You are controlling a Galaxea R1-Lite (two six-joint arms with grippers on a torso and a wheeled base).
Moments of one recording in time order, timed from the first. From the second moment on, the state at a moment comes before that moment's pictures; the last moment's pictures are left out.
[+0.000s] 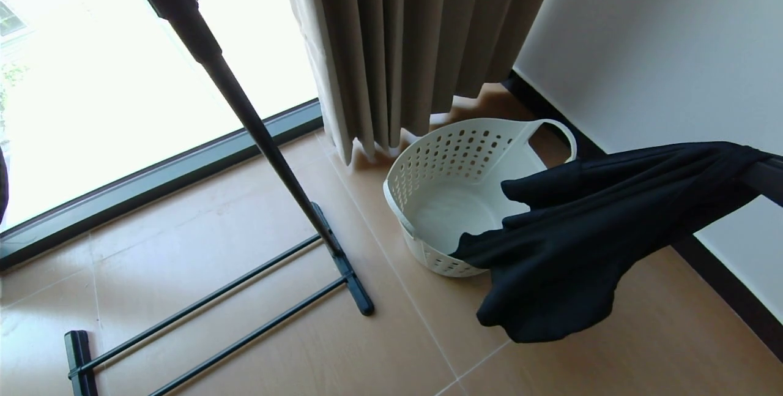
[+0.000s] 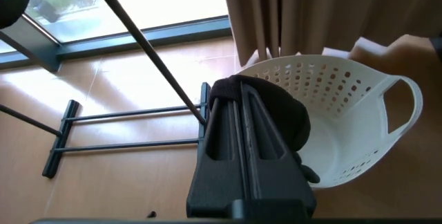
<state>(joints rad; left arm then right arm) 0.00 0.01 0.00 0.01 -0.20 0.05 0.70 0.94 -0.65 -0.36 -0.09 -0.03</state>
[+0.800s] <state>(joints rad) 0.00 0.01 0.00 0.01 -0.20 0.05 0.70 0.95 -0.62 -0.36 -0.08 -0.03</state>
